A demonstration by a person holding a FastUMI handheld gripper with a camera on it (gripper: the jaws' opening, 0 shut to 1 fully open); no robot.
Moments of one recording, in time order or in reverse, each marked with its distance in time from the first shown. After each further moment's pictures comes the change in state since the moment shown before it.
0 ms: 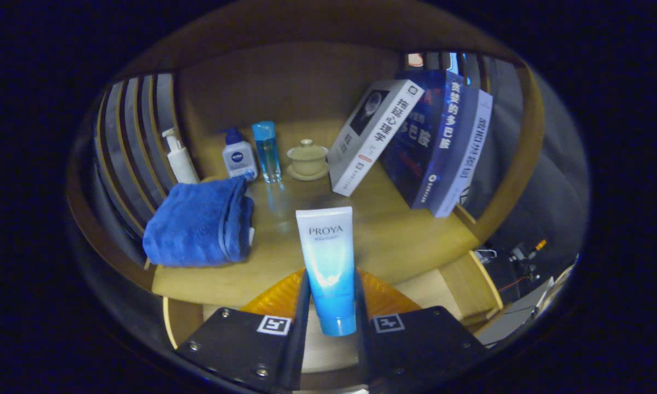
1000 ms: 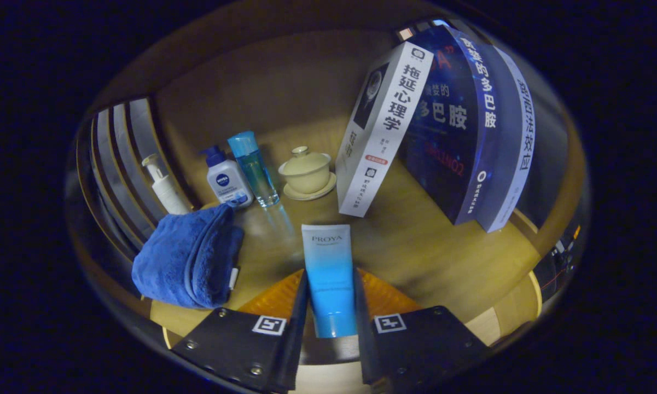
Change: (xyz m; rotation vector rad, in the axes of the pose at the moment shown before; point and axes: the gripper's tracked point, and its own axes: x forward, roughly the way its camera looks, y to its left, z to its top) arm 0.087 -0.001 0.022 0.109 -0.068 0.157
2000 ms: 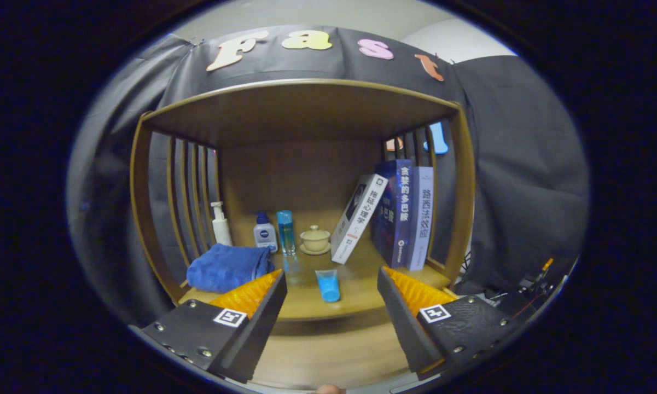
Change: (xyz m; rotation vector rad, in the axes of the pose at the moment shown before) arm -0.212 0.003 -0.009 -0.091 -0.495 -0.050
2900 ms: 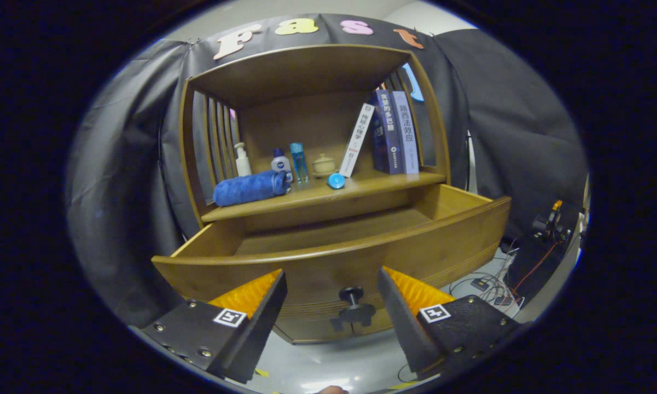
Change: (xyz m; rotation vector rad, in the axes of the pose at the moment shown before) arm -0.096 -0.002 -0.175 0.081 0.174 0.095
